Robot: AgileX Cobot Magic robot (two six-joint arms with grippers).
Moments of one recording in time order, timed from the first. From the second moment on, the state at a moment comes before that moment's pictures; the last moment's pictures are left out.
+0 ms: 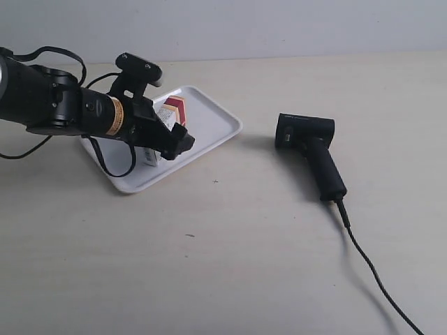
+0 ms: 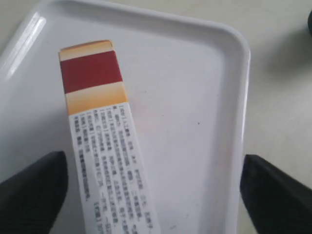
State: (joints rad) left arm -0.43 2.04 -1.07 1.23 -0.21 -1.03; right arm 0.02 0.23 0.00 -0.10 -0.22 0.59
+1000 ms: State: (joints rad) left arm -0.43 2.06 -1.09 1.23 -0.16 -1.03; right arm 0.07 1.39 -0.41 -1.18 -0.50 1.31
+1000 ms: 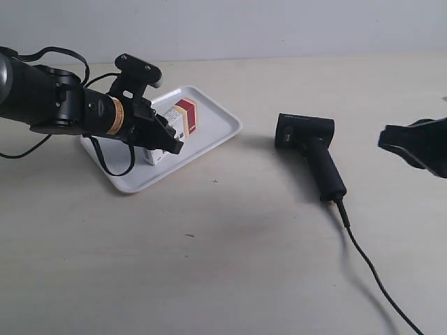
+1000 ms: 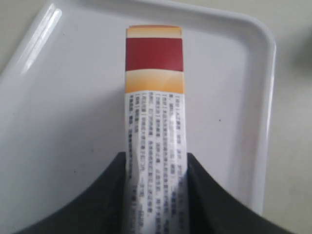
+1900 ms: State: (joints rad) left arm -0.43 2.06 -1.09 1.23 -0.16 -1.02; right arm 0.37 1.64 -0.78 -1.74 -0.14 1.95
